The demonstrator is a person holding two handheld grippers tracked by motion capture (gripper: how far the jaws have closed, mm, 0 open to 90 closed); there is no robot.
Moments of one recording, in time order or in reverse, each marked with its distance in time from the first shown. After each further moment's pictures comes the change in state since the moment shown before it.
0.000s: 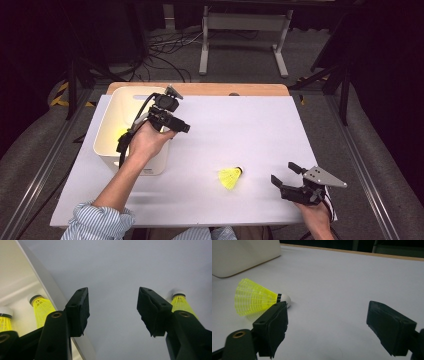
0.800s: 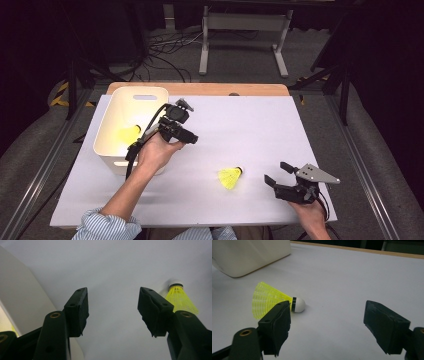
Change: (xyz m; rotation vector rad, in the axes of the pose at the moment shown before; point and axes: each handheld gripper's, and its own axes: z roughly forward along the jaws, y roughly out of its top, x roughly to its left) left arm -0.025 -0.012 0.021 0.026 -0.009 0.049; right arm 0.017 0.014 0.008 0.036 0.054 -0.007
